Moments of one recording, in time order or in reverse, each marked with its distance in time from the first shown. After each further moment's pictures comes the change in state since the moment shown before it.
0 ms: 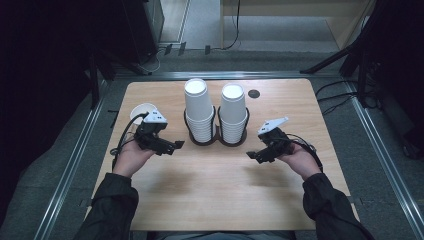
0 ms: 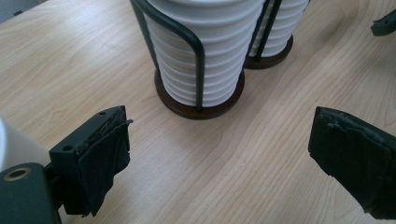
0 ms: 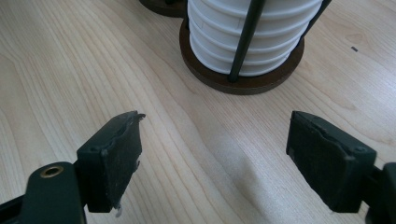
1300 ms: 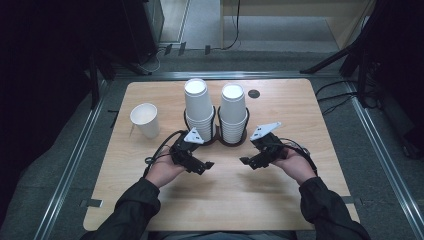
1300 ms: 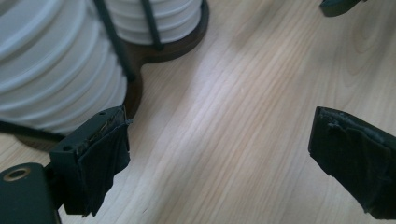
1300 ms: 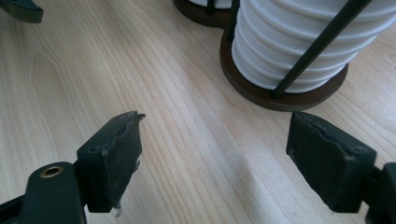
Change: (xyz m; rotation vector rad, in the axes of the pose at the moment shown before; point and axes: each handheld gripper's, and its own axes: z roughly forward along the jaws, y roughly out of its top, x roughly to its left) left arm -0.069 0.003 0.068 0.074 -0.155 0.140; right arm 0.025 0.007 0.004 -0.009 0.040 -0.046
